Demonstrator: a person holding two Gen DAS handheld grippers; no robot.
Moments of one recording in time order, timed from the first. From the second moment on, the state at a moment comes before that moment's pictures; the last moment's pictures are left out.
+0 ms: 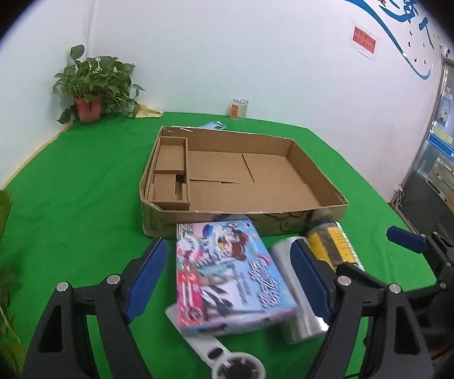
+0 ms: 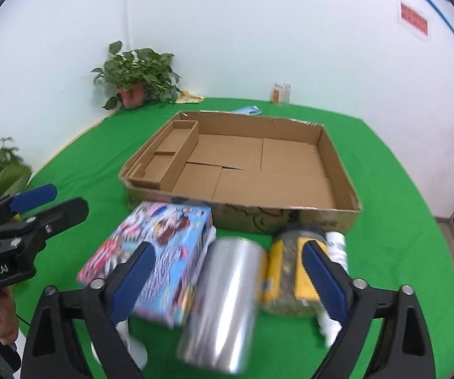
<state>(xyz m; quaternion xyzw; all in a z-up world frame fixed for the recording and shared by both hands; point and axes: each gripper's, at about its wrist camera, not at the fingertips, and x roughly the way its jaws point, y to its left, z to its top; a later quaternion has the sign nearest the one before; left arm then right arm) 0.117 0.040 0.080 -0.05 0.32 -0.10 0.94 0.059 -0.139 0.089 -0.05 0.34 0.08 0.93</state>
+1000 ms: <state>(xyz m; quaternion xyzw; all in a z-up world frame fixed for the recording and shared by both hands) 0.166 0.064 0.016 -0.14 0.45 -0.16 0.87 0.055 -0.114 0.050 -0.08 0.40 0.14 0.90</state>
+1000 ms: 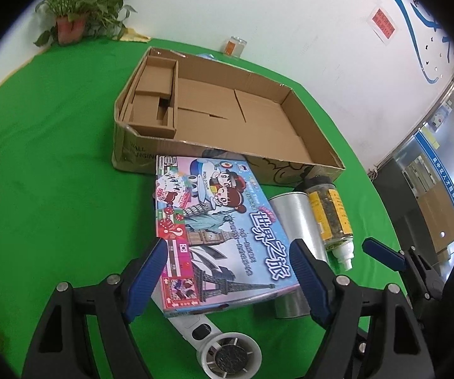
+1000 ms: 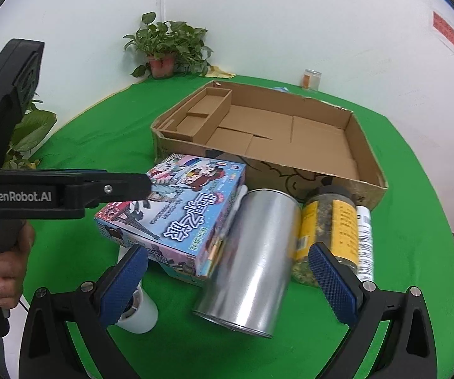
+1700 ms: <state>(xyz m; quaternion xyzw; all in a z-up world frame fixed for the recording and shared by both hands) 0.183 0.070 -0.015 -0.15 0.51 -0.19 0.82 0.091 -0.046 0.012 -0.09 0.42 0.33 0.84</state>
